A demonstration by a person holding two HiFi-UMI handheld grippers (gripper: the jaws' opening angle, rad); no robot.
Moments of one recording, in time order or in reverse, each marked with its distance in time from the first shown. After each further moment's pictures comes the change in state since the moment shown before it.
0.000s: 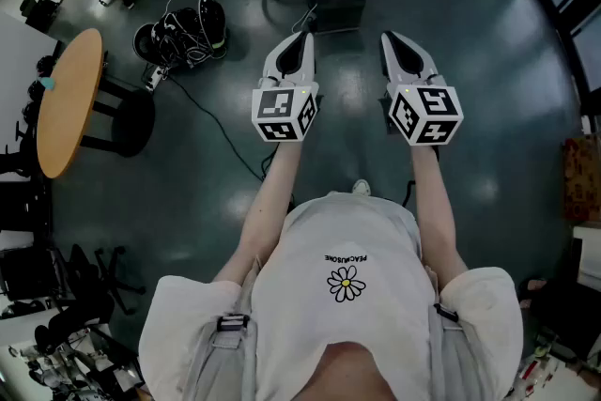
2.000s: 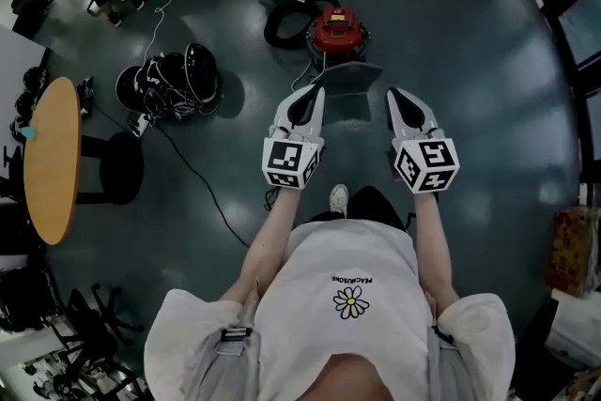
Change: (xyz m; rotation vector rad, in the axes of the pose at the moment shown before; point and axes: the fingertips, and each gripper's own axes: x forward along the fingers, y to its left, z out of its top) left arm 0.330 0.179 -0.102 -0.008 0.086 -0.073; right arm 0.357 -0.167 -0.063 0.004 0.180 0.043
